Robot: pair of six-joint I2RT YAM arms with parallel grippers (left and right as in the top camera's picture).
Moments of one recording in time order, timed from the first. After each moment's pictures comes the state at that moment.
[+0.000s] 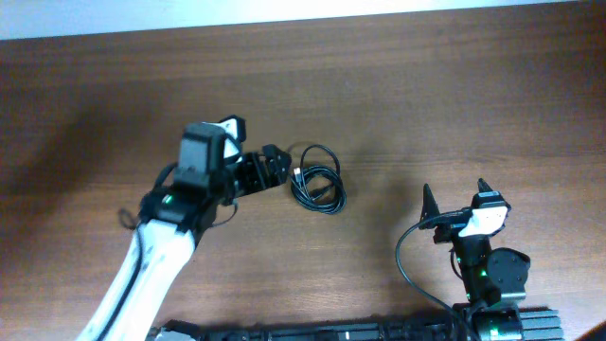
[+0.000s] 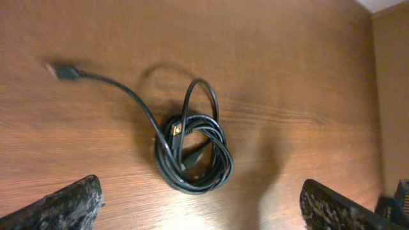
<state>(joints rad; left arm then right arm) -0.31 1.25 0.92 -0.51 0.33 -0.58 -0.02 0.03 0.01 -0.07 -0.07 0.02</state>
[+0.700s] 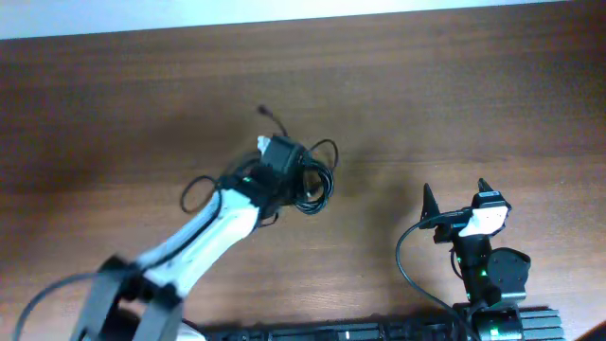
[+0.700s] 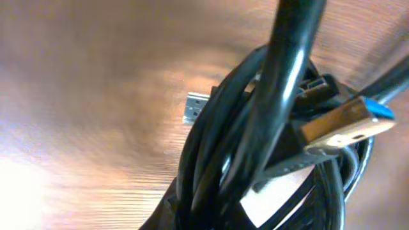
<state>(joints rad) -0.58 1.60 0.94 -0.44 -0.02 -0.58 -0.02 0.03 0.01 -0.07 -0.07 0.02</state>
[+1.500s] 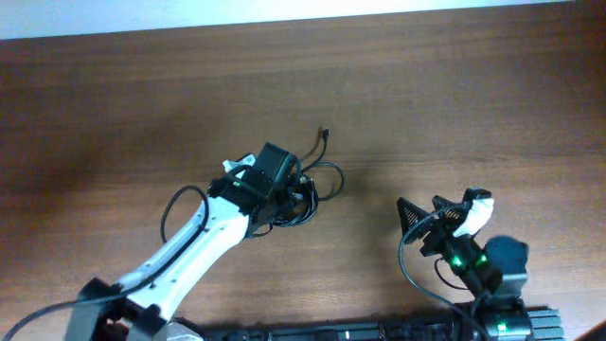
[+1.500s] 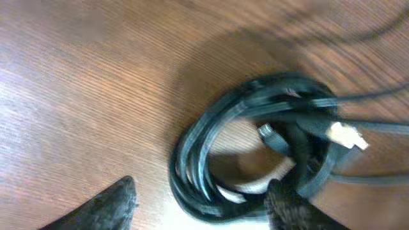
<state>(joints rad) -0.57 1.50 0.95 -0.73 -0.10 -1.04 -0.02 0.19 0.13 -0.28 -0.42 0.49</state>
